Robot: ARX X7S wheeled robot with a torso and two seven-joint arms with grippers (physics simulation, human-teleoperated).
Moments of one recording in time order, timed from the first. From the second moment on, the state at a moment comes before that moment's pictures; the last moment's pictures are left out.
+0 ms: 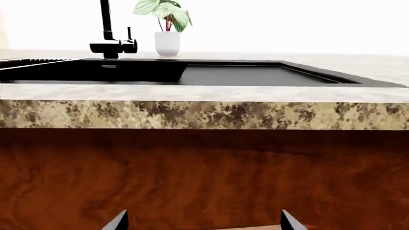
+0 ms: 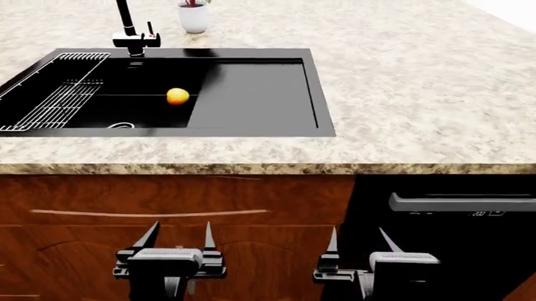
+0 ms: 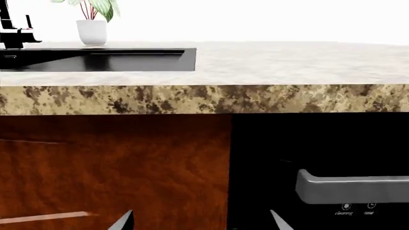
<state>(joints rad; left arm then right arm) 0.01 -0.06 0.07 0.03 -0.07 0.02 -0.05 -0.03 0.06 -0.05 -0.05 0.06 0.02 0.08</state>
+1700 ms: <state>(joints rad) 0.01 -0.15 0.17 0.05 -0.16 0.02 -0.13 -0.03 0.14 -0.14 -0.04 0.16 0.01 0.19</state>
